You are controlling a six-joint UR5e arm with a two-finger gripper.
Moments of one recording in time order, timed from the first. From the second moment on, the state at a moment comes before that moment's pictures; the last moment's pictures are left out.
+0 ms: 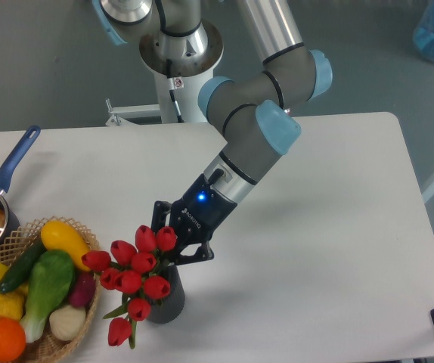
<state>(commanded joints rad) 2.51 -1.94 -1.71 -0.73 0.54 1.18</state>
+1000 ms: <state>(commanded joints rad) 2.57 -1.82 -1.62 -0.73 0.39 0.94</state>
